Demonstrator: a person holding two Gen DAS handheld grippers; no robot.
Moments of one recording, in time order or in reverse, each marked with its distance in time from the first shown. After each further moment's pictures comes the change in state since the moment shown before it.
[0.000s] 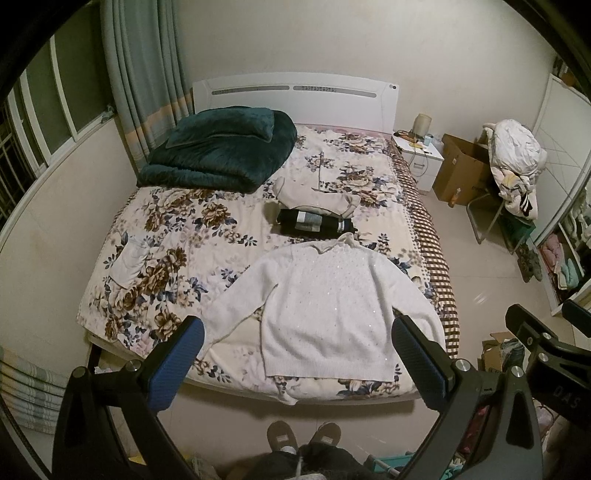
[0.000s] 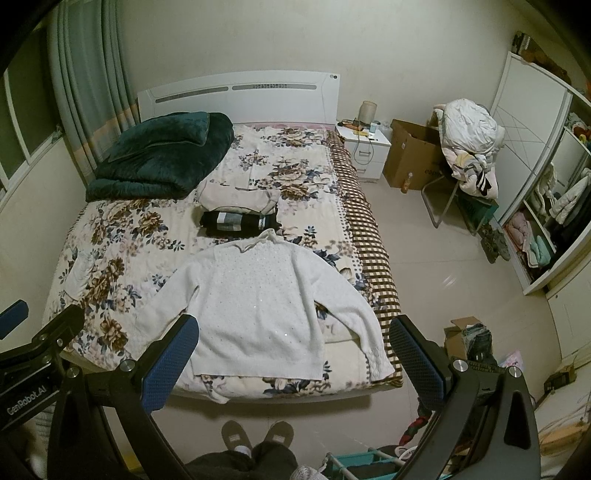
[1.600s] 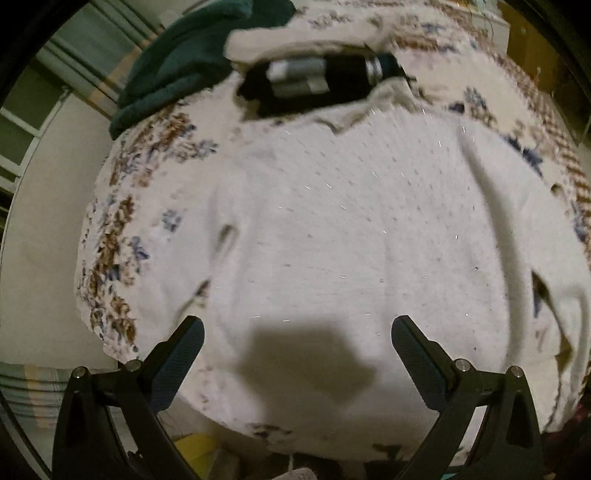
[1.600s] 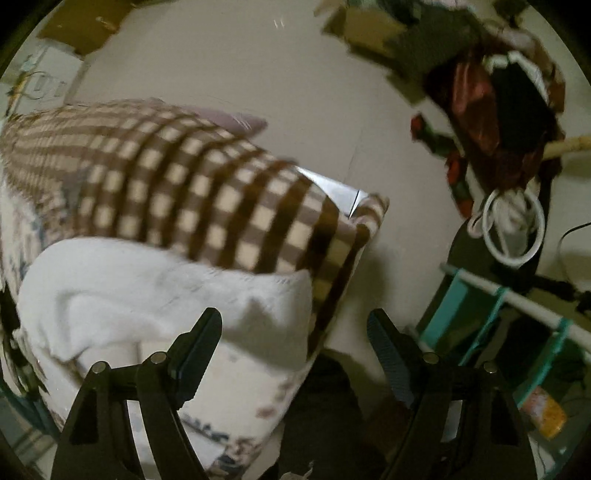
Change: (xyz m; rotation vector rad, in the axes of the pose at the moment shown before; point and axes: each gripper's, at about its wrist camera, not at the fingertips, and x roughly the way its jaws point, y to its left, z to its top) left arm 0.504 -0.141 -0.047 0.122 0.356 0.342; right arm 0.587 -0.419 -0.306 1.186 0.678 -0.129
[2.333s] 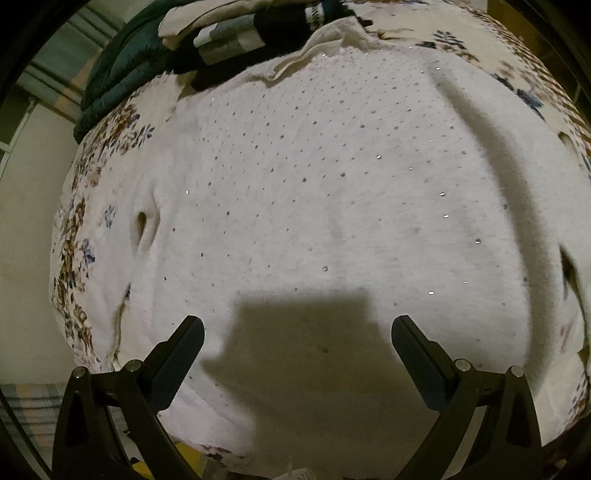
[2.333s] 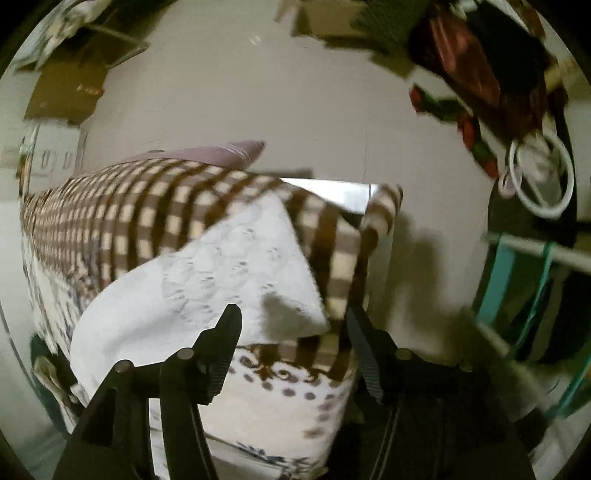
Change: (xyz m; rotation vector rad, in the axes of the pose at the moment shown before) left arm 0.075 -0.060 -0.007 0.061 0.043 -0.051; right arm 0.031 -0.056 0.014 0.258 -0.042 0.227
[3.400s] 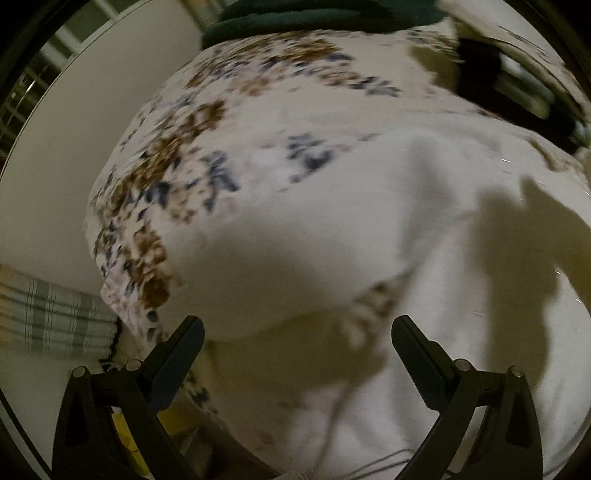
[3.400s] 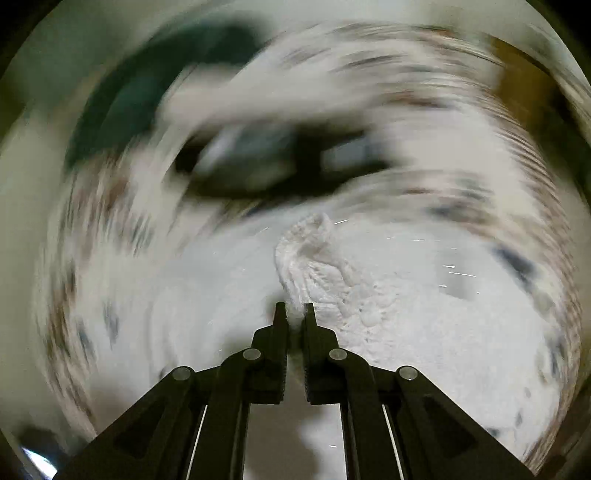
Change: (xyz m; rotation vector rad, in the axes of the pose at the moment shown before) left arm 0.059 0.291 -0.050 -0.470 0.015 0.108; right arm 0.065 0.514 -0.581 -1.612 -0.036 0.064
